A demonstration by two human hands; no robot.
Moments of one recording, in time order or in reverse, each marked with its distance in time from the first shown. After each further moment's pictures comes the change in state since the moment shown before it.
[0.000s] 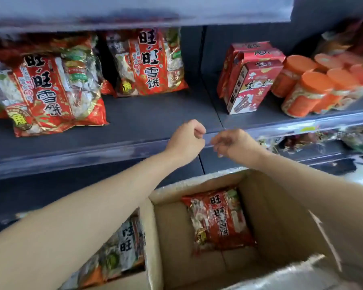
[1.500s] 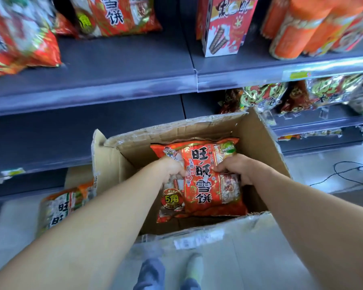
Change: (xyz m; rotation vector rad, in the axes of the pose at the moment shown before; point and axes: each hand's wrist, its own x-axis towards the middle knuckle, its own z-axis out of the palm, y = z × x) left_hand -0.080 -0.065 0.157 -0.153 -0.371 -0.878; right_hand -0.048 0.198 0.078 0.437 -0.250 0.742
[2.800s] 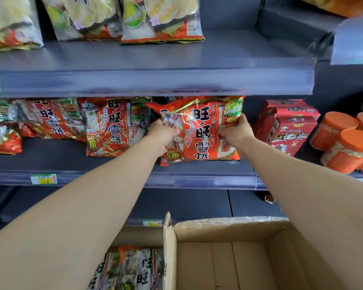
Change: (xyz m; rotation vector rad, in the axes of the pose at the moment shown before) left_hand -0.105 0.118 -0.280 -0.561 0.526 0.536; right_hand -0.105 -0.324 0.046 0.200 0.323 -0.801
